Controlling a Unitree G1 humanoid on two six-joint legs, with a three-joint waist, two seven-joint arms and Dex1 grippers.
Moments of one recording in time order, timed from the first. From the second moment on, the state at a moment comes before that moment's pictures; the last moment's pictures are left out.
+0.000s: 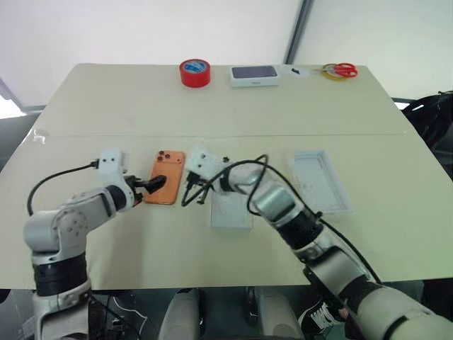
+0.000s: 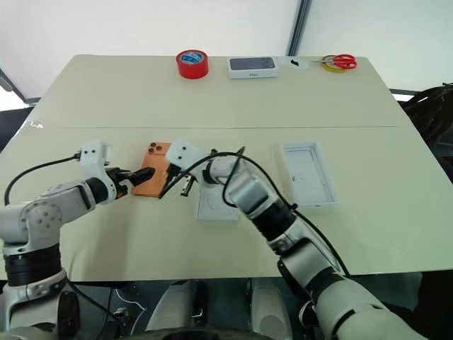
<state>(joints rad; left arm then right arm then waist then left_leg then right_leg) -0.38 0.46 0.37 -0.25 -0.67 1.27 -0.17 -0.83 -0.08 0.55 0.19 -0.13 0.69 0.67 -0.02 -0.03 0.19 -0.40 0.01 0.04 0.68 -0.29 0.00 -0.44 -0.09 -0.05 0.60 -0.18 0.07</state>
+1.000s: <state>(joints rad) -0.48 0.19 0.51 -0.30 -0.69 1.54 -0.15 -0.82 -0.09 0.58 0.24 -0.20 0.69 0.66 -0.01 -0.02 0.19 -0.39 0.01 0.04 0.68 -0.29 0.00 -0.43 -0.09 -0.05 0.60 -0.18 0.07</state>
